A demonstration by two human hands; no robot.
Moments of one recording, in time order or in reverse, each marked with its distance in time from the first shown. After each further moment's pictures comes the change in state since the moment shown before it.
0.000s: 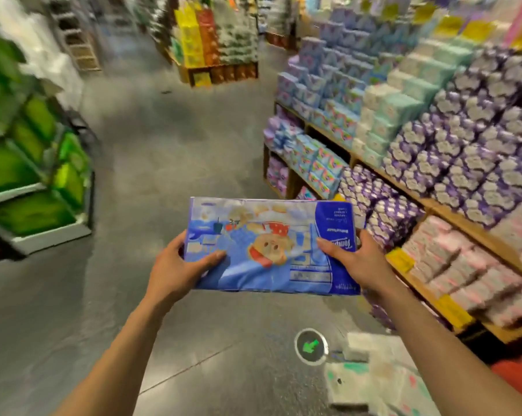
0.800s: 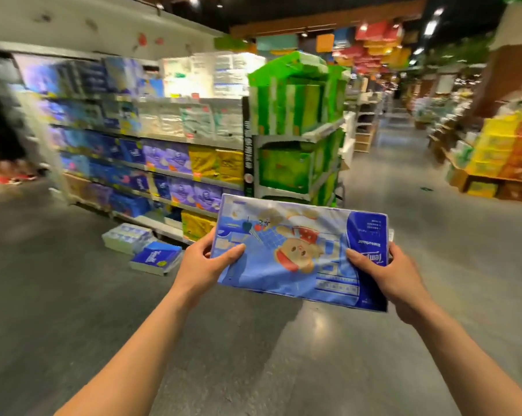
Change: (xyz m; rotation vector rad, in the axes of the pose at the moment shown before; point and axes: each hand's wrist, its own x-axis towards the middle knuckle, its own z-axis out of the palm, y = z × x) left_hand 0.154 -0.127 -0.617 -0.144 0.823 0.041; right_hand 0.126 -0.282 0.750 0.113 -0.794 -0.388
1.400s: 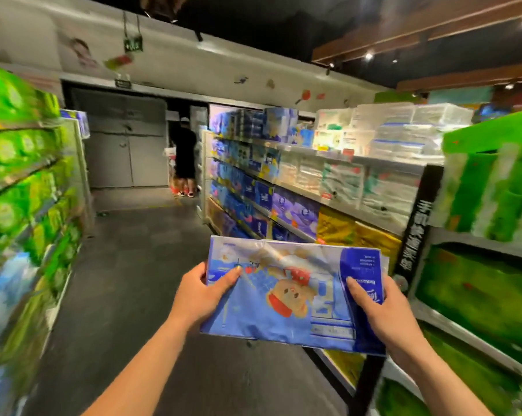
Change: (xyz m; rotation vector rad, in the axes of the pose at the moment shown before) left_hand 0.377 -0.102 -0.268 0.121 0.702 -0.096; right_hand 0.426 -0.022 0.469 -0.015 -0.498 -0.271
